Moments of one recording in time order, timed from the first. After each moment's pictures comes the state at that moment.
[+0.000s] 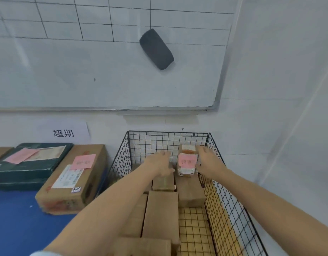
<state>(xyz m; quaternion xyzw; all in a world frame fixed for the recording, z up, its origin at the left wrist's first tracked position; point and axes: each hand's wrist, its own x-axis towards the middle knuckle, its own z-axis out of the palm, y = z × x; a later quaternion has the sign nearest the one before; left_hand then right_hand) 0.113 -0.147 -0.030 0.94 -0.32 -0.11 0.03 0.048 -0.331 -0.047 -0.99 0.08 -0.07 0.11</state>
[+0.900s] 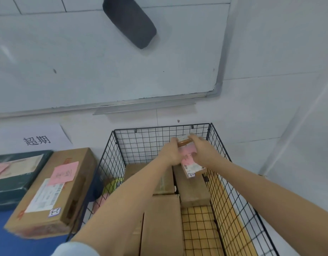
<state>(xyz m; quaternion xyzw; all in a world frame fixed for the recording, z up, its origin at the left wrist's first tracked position) 0.173 -0.231 -0.058 0.92 -0.24 -0.18 0.26 0.114 -0.359 -0.071 -0.97 0.12 -0.04 0.23</state>
